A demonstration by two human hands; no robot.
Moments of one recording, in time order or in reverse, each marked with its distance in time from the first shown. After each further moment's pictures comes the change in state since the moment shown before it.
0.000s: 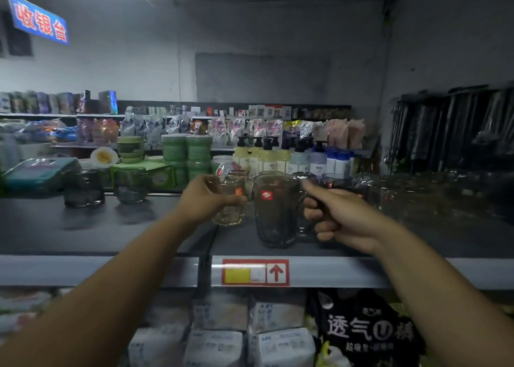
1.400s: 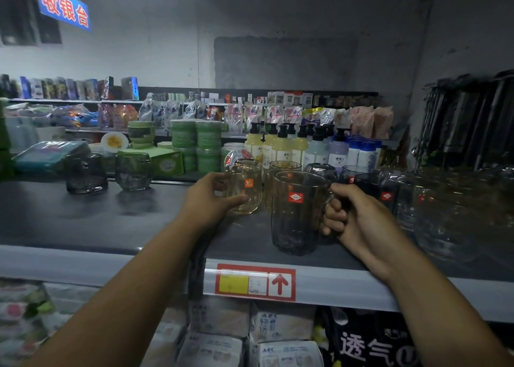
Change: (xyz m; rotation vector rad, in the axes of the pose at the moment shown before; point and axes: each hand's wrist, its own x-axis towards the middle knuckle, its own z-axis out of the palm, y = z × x) left_hand 0.022 -0.034 0.026 0.205 0.142 0.085; right_hand 0.042 0.044 -0.017 0.330 0.058 -0.244
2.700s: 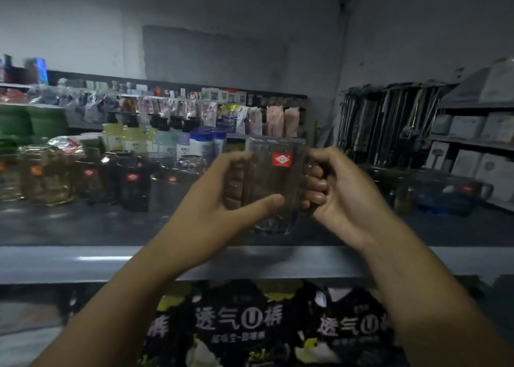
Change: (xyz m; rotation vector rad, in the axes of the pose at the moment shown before) left_hand -0.200 0.326 0.270 -0.459 -0.317 0.356; right_hand -0.120 -0.186 -0.315 0.074 0.049 -0.006
